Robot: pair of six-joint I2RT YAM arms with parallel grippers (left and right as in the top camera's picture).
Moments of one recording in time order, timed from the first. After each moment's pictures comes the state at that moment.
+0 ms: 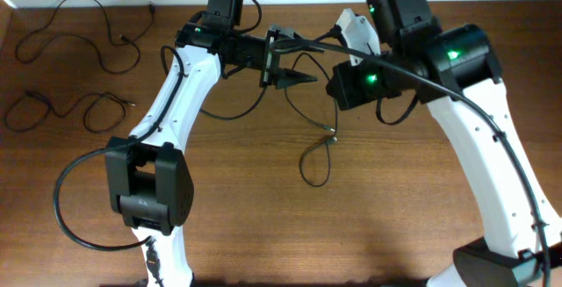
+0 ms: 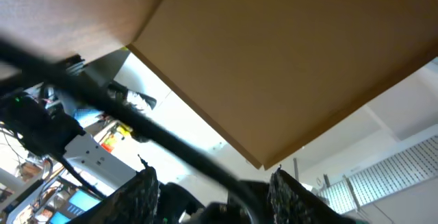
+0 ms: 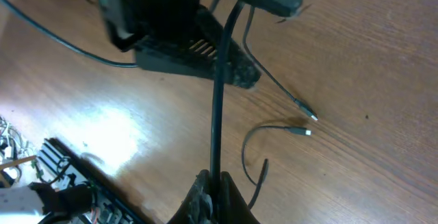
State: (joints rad) left arm -0.24 2.06 1.85 -0.76 1.44 -1.29; right arm 0.41 1.74 2.06 -1.39 -0.35 0.09
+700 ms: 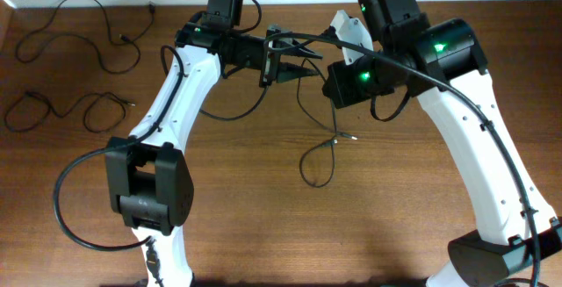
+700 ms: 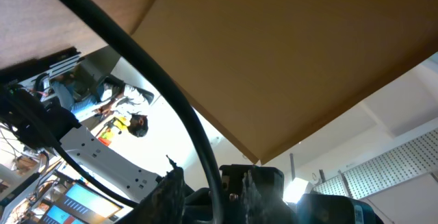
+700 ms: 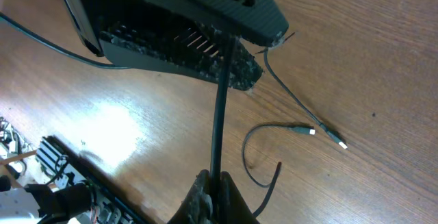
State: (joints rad) left arm -0.24 2.06 1.85 -0.76 1.46 -1.30; right arm 0.41 1.77 2.06 -1.39 -0.36 0.09
